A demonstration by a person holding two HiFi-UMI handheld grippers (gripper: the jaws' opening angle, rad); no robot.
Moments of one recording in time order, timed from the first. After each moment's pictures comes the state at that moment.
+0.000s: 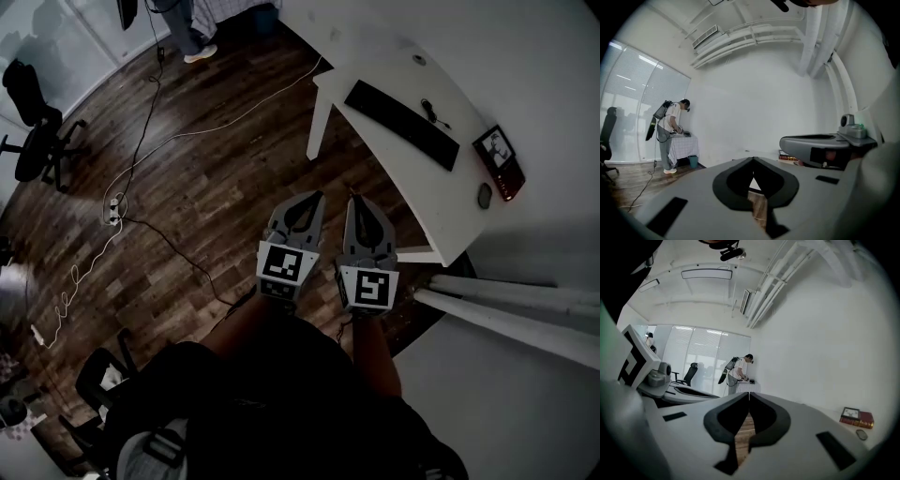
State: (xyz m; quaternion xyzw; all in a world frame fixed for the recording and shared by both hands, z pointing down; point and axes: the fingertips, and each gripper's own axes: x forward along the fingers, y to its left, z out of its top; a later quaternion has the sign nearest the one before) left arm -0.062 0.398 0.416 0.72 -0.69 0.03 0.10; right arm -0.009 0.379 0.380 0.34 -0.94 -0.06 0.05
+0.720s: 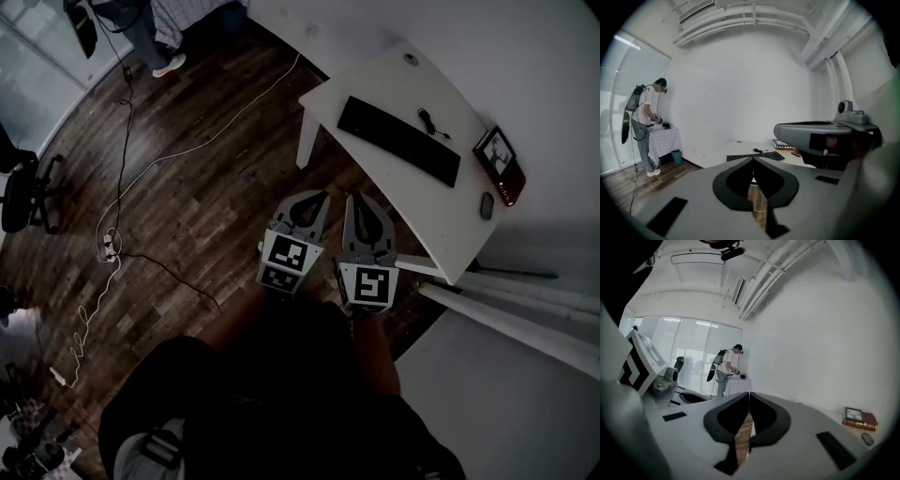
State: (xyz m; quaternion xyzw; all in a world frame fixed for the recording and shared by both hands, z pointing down) left arm -0.135 0.260 0.446 0.78 -0.60 0.10 0.15; right arm -0.097 0.253 0.386 0.39 -0.92 -0.04 0.08
